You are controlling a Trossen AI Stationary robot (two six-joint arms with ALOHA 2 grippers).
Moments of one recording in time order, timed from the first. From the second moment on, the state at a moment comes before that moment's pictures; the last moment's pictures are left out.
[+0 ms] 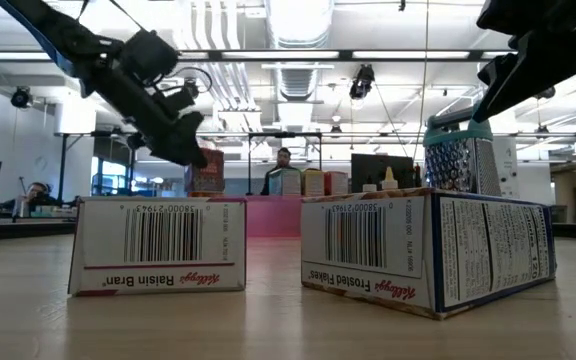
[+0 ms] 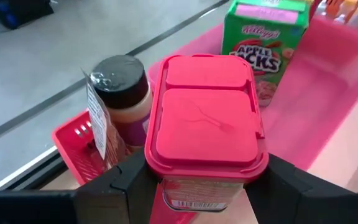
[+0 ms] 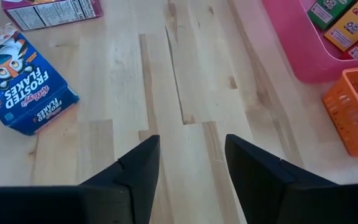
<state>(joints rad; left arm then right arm) 0.60 1.16 0.59 0.04 -0.21 -0.09 0.34 0.88 0.65 -0.65 0.37 0.36</state>
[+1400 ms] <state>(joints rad) 0.66 1.45 0.59 0.17 -0.21 -0.08 0.34 0.88 0.65 -0.64 0.37 0.34</state>
